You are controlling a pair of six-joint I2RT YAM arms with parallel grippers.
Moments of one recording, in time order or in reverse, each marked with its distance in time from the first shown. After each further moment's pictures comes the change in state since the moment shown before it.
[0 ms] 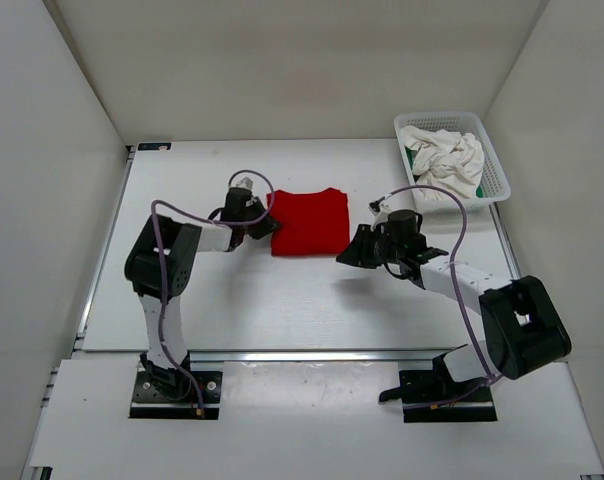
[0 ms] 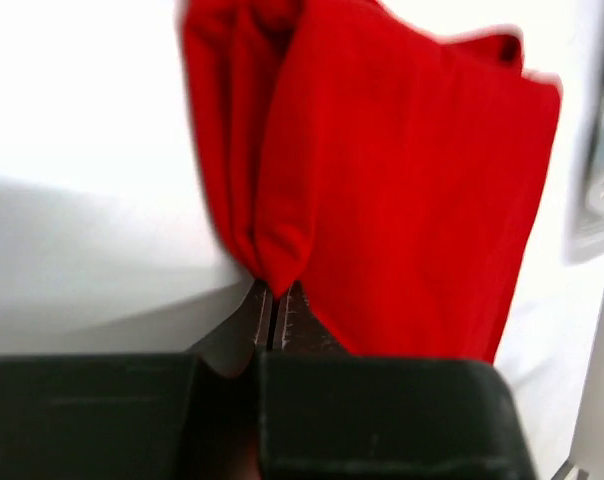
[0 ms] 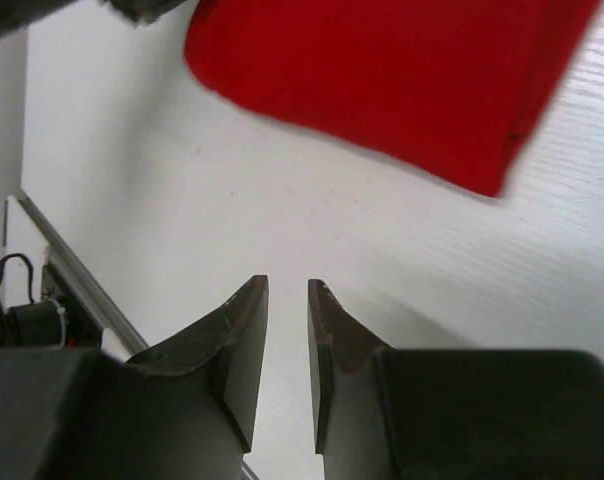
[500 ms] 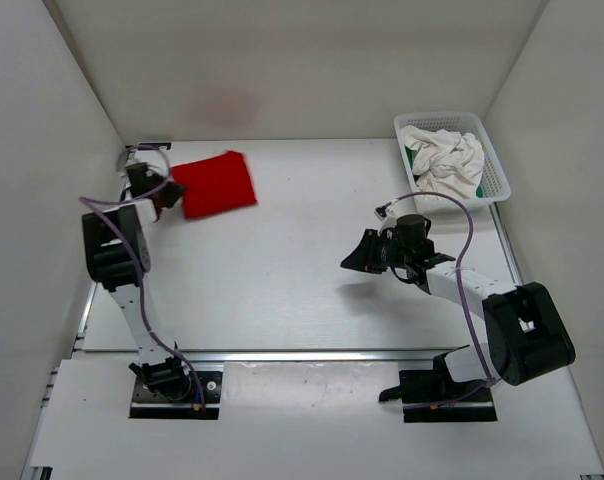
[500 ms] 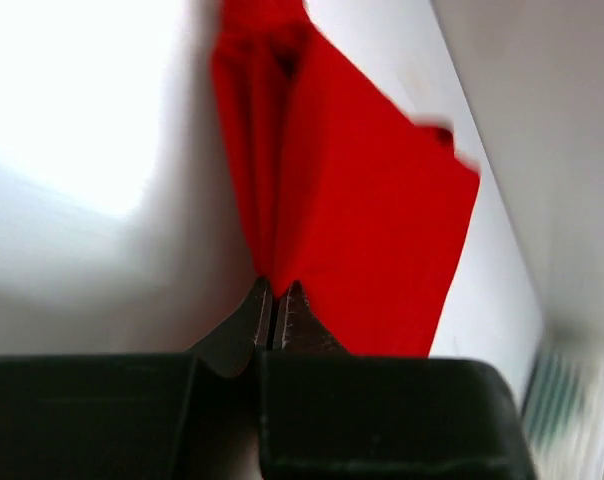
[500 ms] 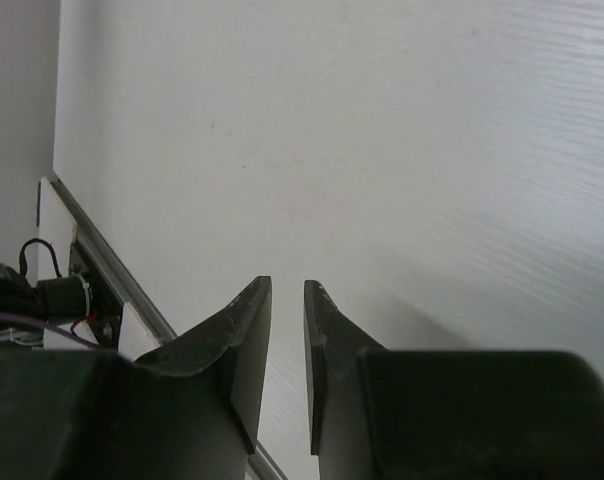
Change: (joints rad) left arm 0.484 0.160 0.360 -0.126 0.045 -0.049; right arm -0.056 -0.042 -0.070 0.026 -0.110 0.012
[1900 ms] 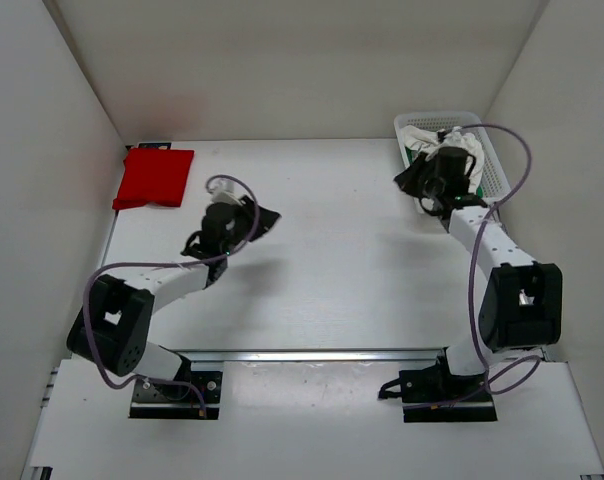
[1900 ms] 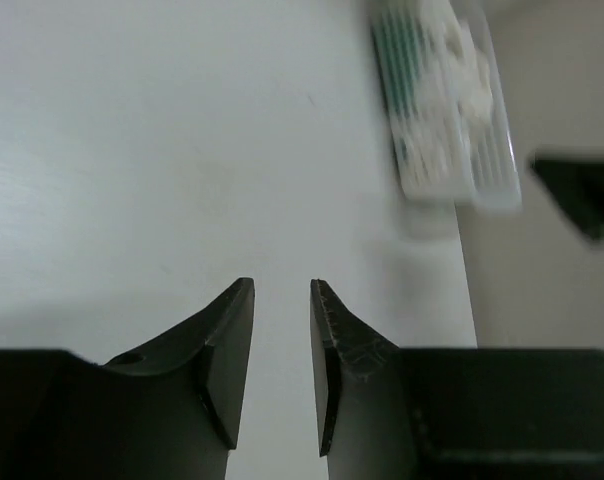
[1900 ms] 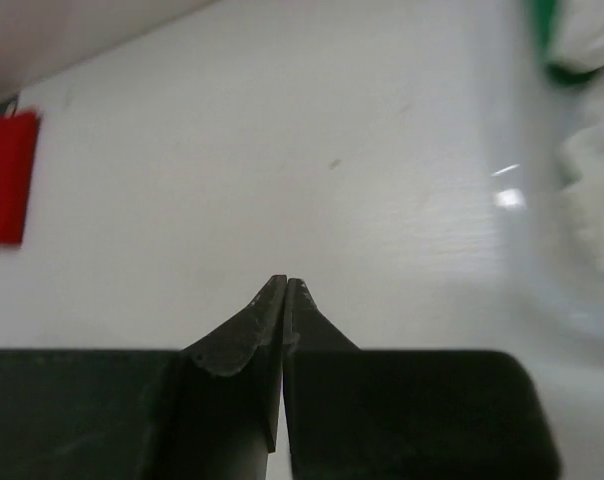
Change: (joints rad) left arm -0.481 -0.649 -0.618 0.262 -0.174 -0.031; right arm -0.211 0.134 0.475 -0.164 0.363 -0.078
